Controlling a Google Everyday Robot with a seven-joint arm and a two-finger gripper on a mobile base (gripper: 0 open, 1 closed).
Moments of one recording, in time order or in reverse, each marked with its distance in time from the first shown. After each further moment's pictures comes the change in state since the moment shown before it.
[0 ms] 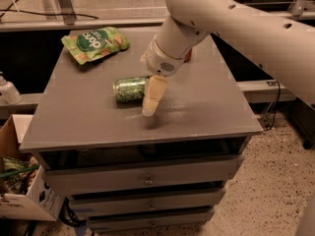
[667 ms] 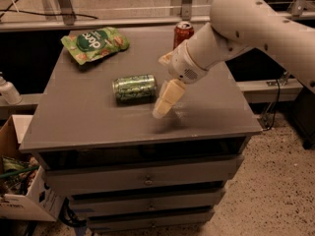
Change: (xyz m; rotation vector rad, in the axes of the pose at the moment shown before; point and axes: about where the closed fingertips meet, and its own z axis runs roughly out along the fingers) arm 0.029 0.014 -0.024 0.069 -0.199 0.149
